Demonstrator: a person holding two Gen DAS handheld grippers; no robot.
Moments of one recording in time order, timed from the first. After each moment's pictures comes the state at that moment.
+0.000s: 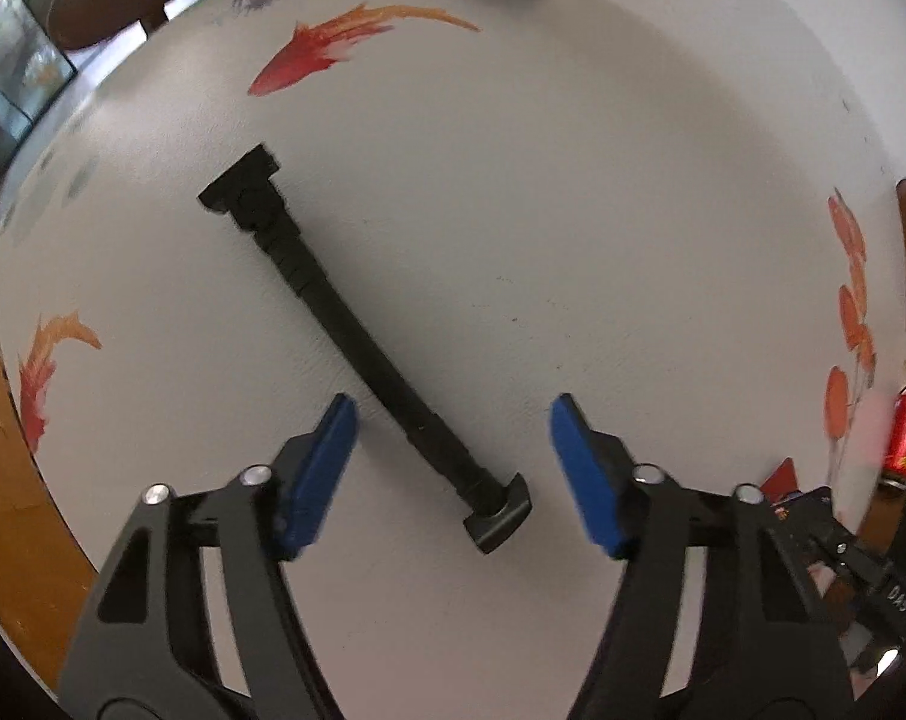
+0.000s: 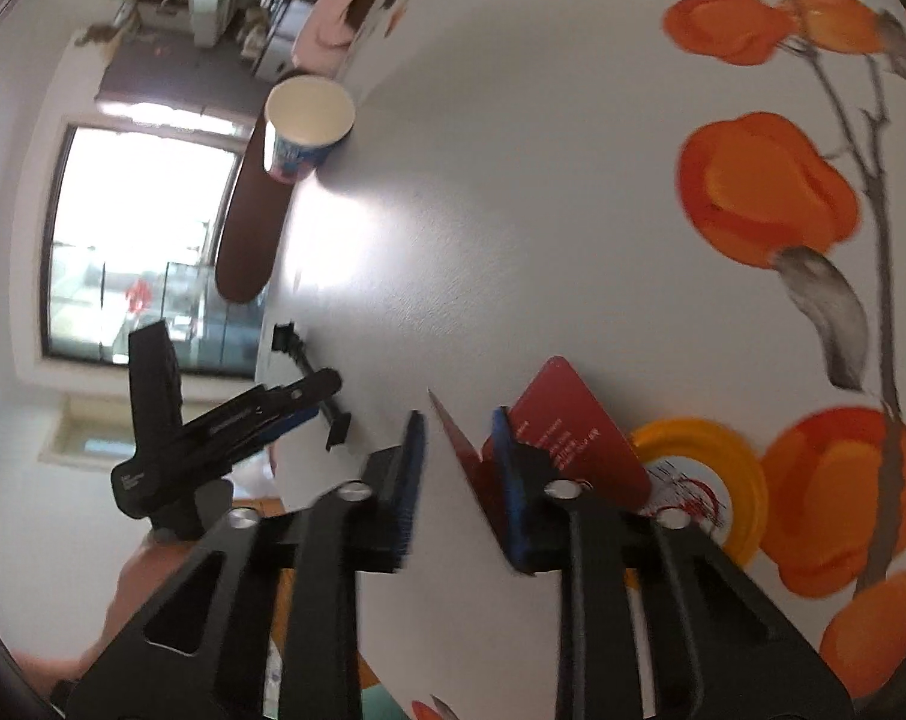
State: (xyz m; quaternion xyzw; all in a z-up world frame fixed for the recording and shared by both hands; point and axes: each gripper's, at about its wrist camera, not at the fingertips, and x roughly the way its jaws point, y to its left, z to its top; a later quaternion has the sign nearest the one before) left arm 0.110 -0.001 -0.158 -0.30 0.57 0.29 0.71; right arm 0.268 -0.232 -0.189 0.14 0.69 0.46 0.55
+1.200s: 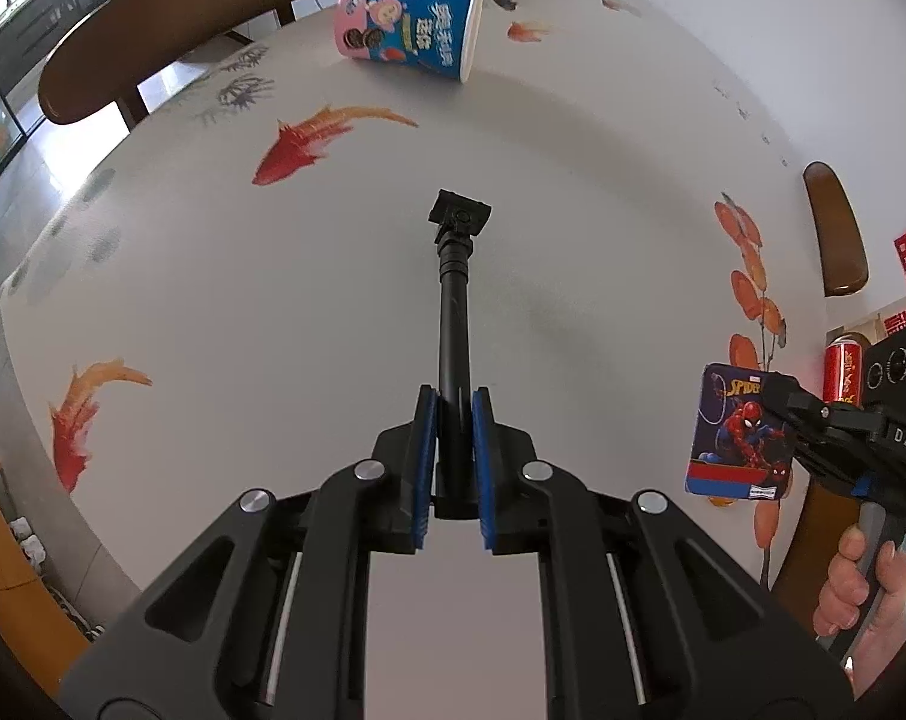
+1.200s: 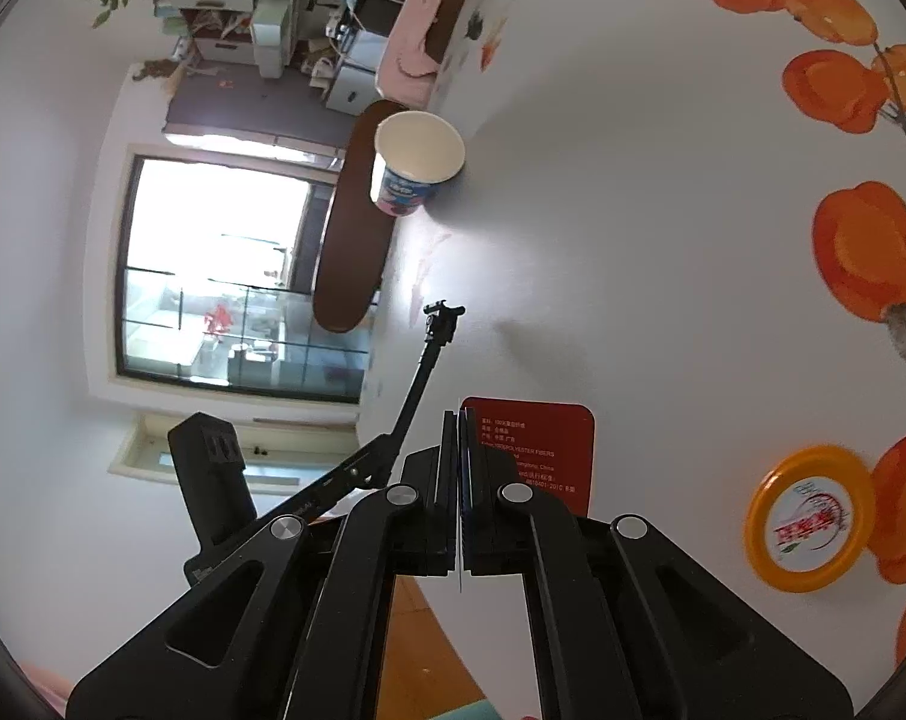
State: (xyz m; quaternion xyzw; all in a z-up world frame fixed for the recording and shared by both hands) left arm 0.051 -0.007 -0.087 -0.30 0.51 0.21 0.78; right arm 0.265 -0.213 -0.141 0.24 0.65 0.49 0.53
